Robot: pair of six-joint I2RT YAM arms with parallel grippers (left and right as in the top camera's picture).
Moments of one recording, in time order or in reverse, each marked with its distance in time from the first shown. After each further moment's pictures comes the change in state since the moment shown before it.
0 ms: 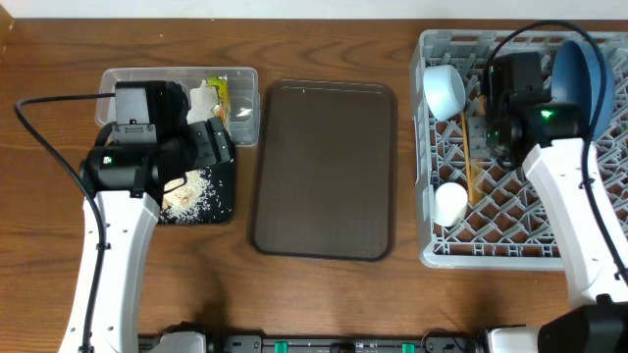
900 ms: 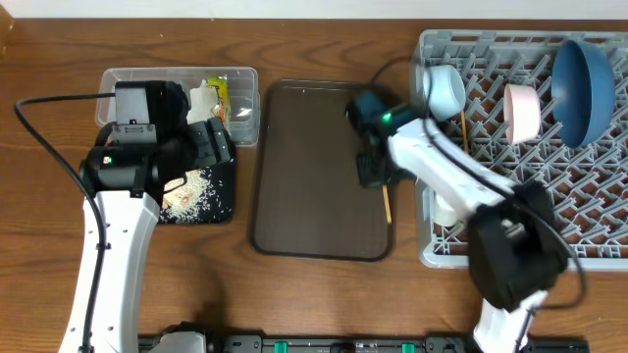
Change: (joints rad) left arm 0.000 0.000 0.000 0.000 0.000 0.000; right arm 0.411 0.398 0.107 -0.036 -0.119 0.390
